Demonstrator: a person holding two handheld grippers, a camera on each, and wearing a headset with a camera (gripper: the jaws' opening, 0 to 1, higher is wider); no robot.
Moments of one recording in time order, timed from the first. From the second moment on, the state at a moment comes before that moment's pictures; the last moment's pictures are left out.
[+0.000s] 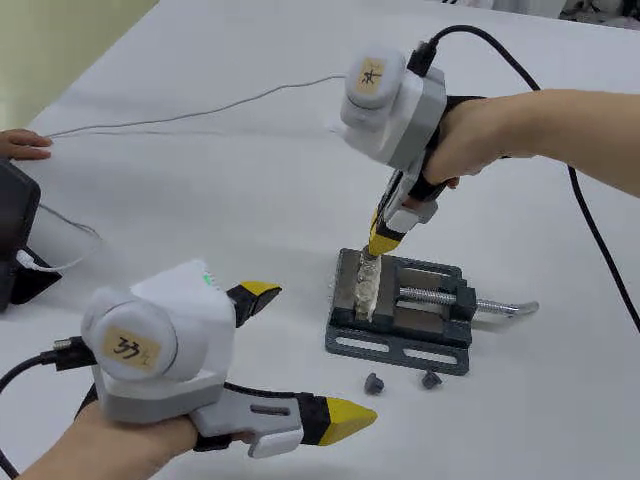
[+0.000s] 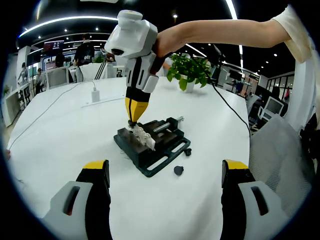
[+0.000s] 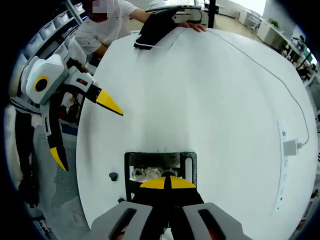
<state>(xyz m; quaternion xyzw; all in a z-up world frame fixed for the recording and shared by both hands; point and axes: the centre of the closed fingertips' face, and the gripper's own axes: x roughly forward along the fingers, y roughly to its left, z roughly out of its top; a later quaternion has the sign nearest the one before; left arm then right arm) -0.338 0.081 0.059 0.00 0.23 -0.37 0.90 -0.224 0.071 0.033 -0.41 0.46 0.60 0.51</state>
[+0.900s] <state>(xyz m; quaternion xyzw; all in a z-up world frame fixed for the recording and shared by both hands) -0.342 0.081 0.069 0.02 0.21 -0.37 0.90 -0.227 0.069 0.032 -0.40 0.38 0.63 0.54</state>
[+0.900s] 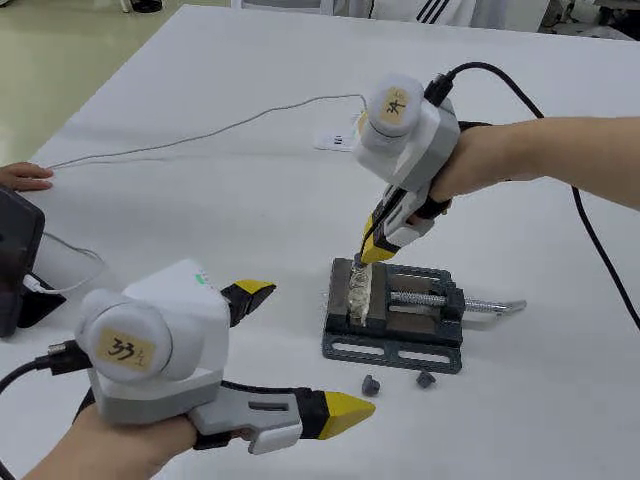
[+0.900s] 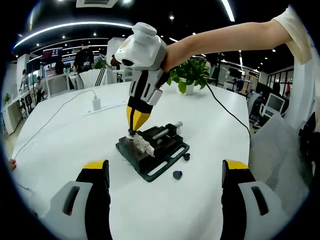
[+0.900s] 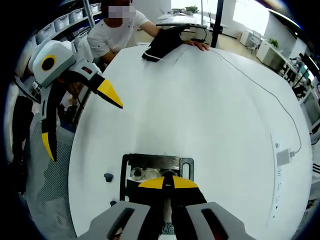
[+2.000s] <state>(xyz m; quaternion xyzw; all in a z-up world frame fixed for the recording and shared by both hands) -0.357 0.082 0.070 0.03 0.21 -0.37 0.91 -0.283 0.028 0.040 -0.36 0.32 0.65 0.59</state>
